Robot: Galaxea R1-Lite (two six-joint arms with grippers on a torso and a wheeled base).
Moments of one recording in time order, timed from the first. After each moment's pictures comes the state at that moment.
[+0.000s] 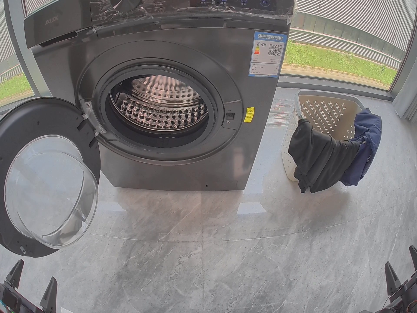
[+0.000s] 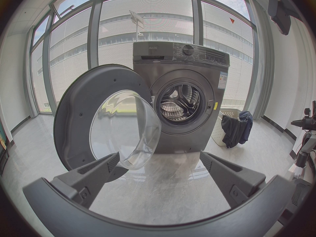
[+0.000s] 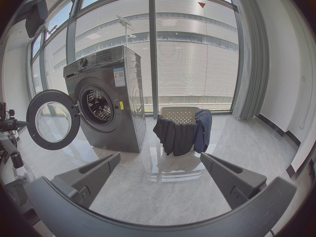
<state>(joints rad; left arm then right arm) 0.00 0.02 -0.02 0.00 -0.02 -0.01 0.01 0.01 -0.02 0.00 0.01 0.00</state>
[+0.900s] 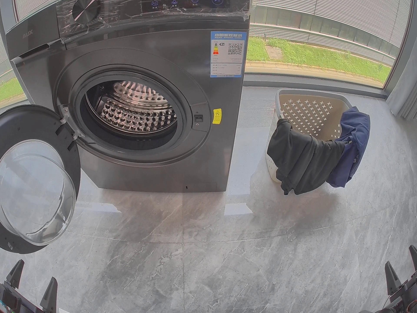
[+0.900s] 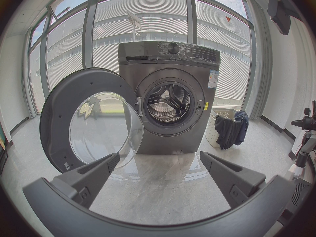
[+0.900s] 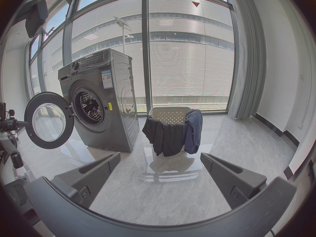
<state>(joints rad) 0.00 0.02 -0.02 0.00 -0.02 -0.01 0.02 0.02 -0.02 0.00 0.01 0.01</state>
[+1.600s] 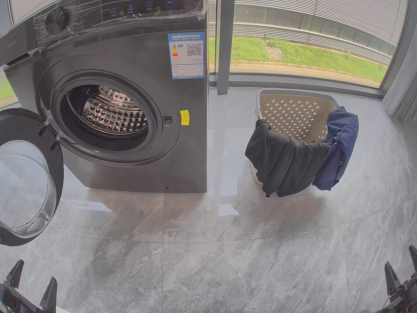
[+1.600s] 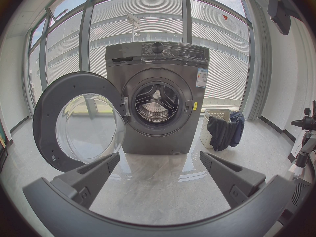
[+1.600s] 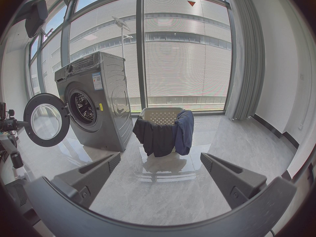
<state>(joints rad) 0.00 0.02 -0.02 0.00 -0.02 -0.01 0.01 0.02 -0.02 0.00 0.01 0.01</state>
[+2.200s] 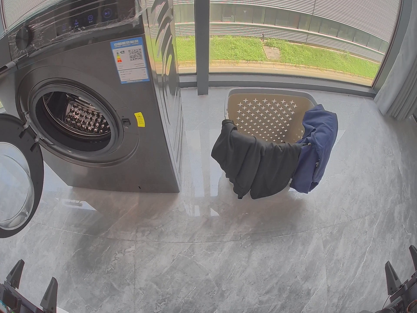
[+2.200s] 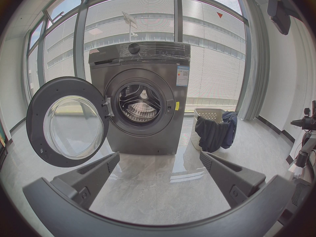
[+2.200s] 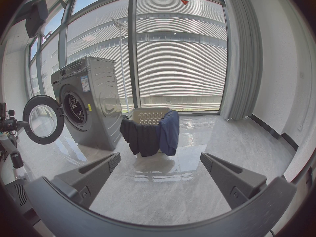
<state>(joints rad) 0.00 0.02 -0.02 0.00 -0.02 -0.01 0.02 0.02 -0.02 0.00 0.01 0.01</state>
